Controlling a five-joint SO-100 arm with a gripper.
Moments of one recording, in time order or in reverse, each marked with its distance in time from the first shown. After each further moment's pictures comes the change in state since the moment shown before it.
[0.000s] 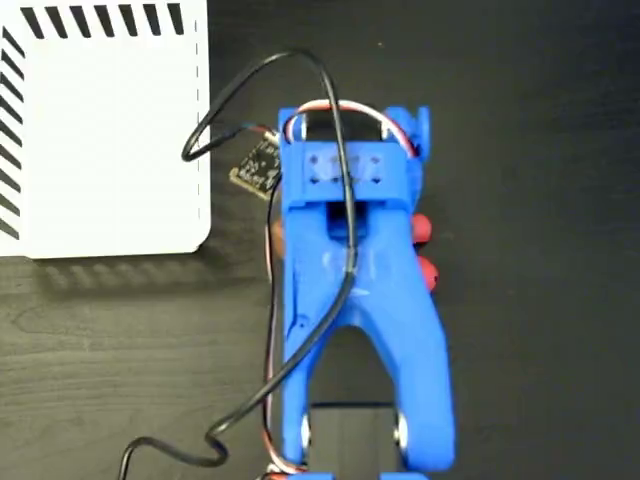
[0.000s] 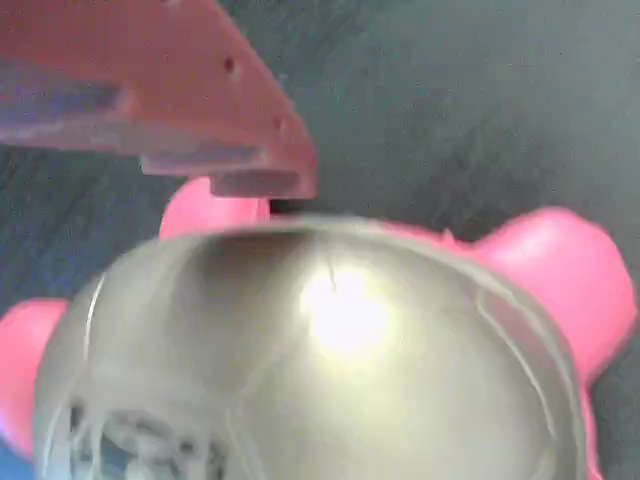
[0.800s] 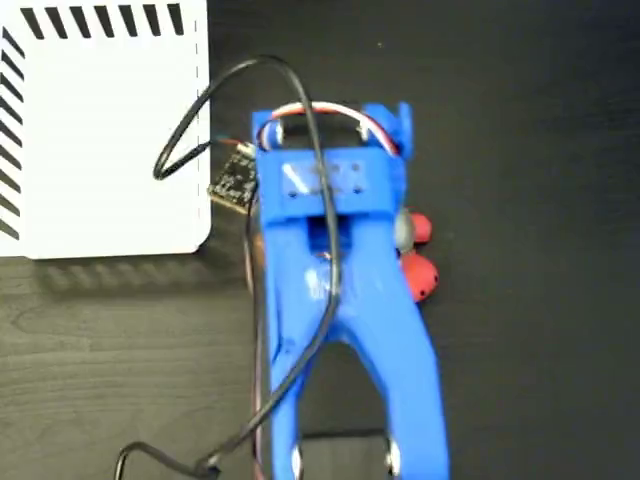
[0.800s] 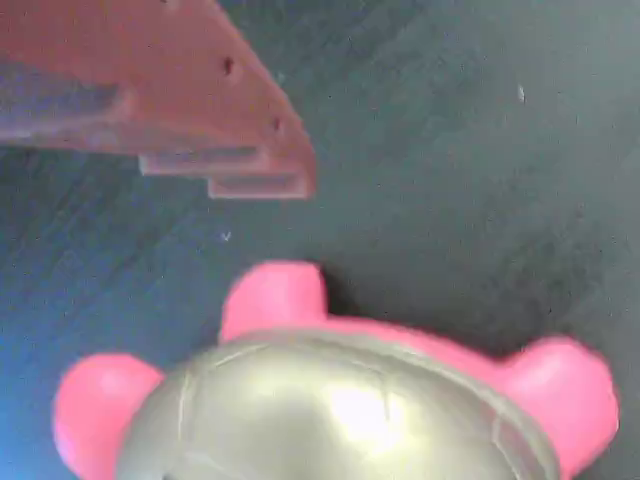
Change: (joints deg) arm -2.0 3.9 -3.0 8.9 -3.1
